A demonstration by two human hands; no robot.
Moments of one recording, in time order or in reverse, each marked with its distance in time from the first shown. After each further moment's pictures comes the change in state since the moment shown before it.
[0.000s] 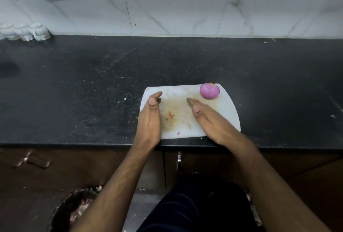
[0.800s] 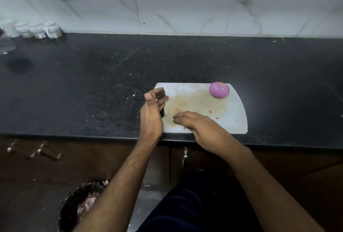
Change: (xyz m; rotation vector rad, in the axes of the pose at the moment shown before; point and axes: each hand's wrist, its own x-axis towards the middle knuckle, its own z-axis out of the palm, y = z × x) left_hand 0.004 0.000 -0.006 -0.164 0.130 0.004; right_hand -0.004 -0.024 0.034 -0.309 -0.074 -0.330
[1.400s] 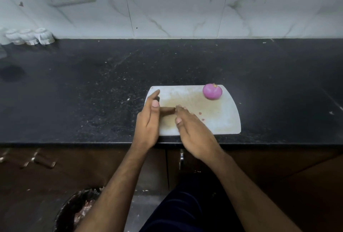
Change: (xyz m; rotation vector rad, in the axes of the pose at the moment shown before) left_hand -0.011 -0.003 -0.010 0.206 -0.196 0.119; right_hand -0.002 -0.020 0.020 0.110 0.171 0.308
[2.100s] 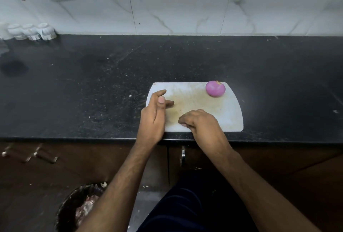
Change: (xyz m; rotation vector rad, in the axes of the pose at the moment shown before) left_hand 0.001 0.003 0.004 0.114 0.065 0.022; right_hand 0.004 0.023 -0.005 -0.082 0.084 -0.159
